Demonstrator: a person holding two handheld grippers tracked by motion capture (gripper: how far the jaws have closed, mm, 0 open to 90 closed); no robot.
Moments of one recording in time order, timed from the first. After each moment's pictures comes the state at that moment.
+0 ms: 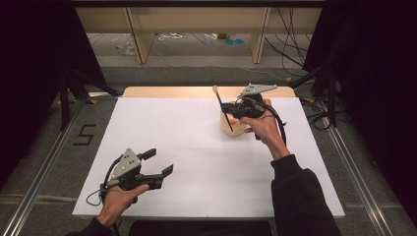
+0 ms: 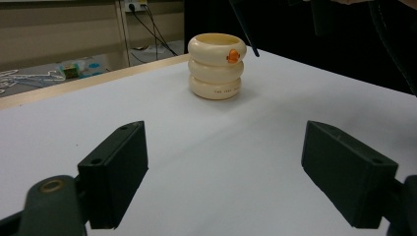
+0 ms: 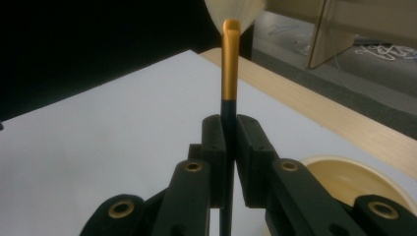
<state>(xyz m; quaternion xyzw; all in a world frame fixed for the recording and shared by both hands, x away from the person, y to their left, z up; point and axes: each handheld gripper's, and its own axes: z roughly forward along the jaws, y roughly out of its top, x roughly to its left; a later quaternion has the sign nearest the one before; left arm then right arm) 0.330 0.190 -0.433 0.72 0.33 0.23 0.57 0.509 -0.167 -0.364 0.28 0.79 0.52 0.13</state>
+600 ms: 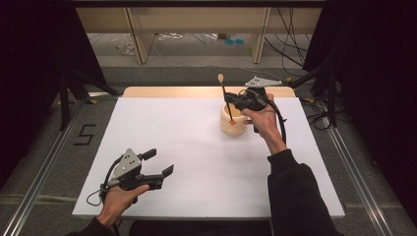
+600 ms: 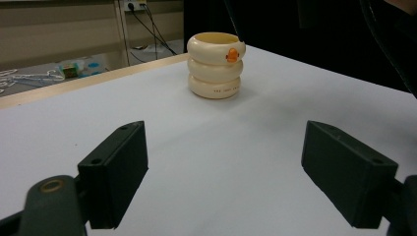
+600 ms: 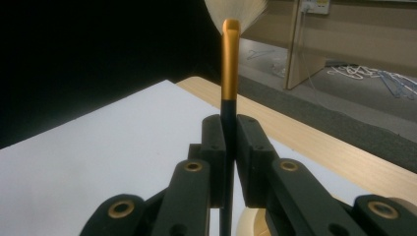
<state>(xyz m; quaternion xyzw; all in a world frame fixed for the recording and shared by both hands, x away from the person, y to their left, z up) 0.330 0.189 -0.433 0.72 0.33 0.22 0.57 0.528 -0.173 -0.362 0.31 0.75 0.55 0.17</state>
